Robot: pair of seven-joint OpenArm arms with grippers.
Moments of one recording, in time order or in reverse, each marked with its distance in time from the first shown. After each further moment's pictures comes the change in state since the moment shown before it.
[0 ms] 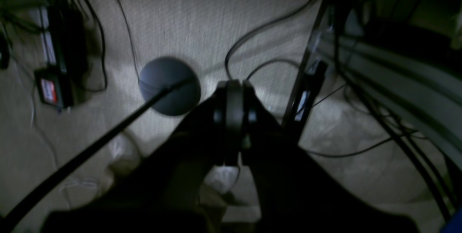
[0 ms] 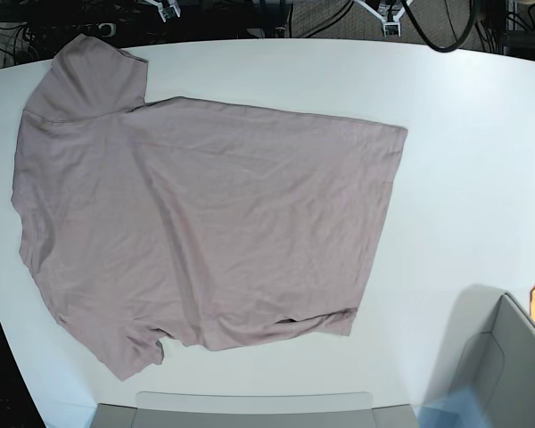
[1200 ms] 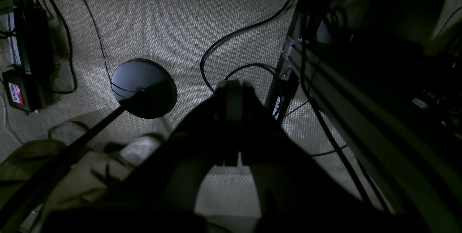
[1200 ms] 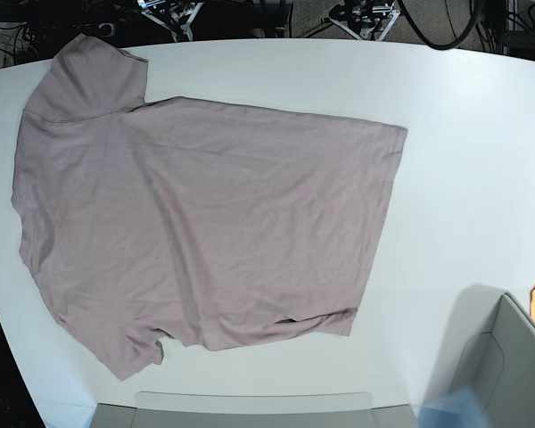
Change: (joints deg) left arm -17.9 3.7 0.0 -18.2 0.1 0.5 -0.5; right arm 18.8 -6.6 0.0 -25.8 -0.1 0.2 1.0
